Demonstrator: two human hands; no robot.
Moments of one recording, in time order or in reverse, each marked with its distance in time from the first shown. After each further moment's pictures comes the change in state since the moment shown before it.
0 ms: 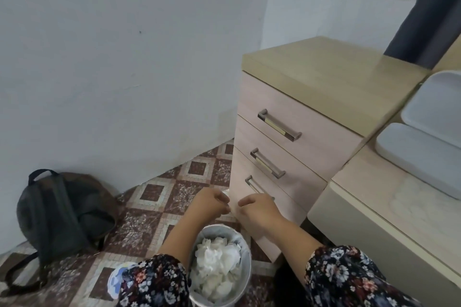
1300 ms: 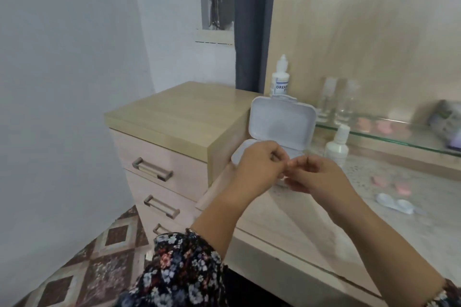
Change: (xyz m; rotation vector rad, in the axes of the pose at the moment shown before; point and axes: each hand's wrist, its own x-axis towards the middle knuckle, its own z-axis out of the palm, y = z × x) left_hand -0.081 0.305 0.161 -0.182 -0.219 0.795; right_hand -0.153 0.073 -0.272 0.526 0.673 -0.257
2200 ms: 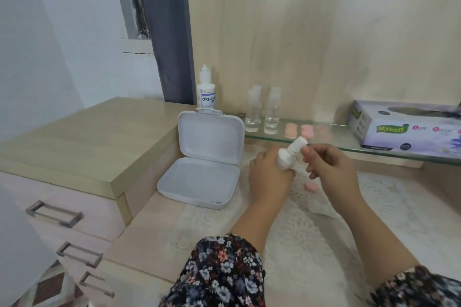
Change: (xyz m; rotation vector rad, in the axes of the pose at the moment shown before) left_hand 0.068 0.011 0.174 0.189 0.128 0.074; right_hand 0.058 0.046 -0.142 0.064 0.421 -0.216
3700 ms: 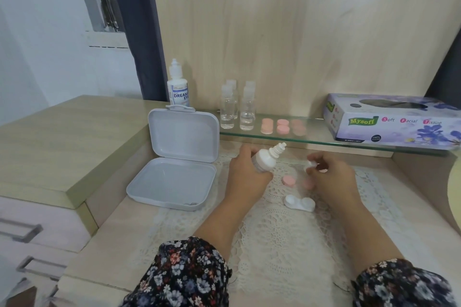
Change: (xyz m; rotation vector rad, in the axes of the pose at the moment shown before) left_hand -0.001 -0.006 -0.003 -0.238 -0.164 -0.004; right_hand 0.016 0.037 -0.051 -0.536 0.082 0.068
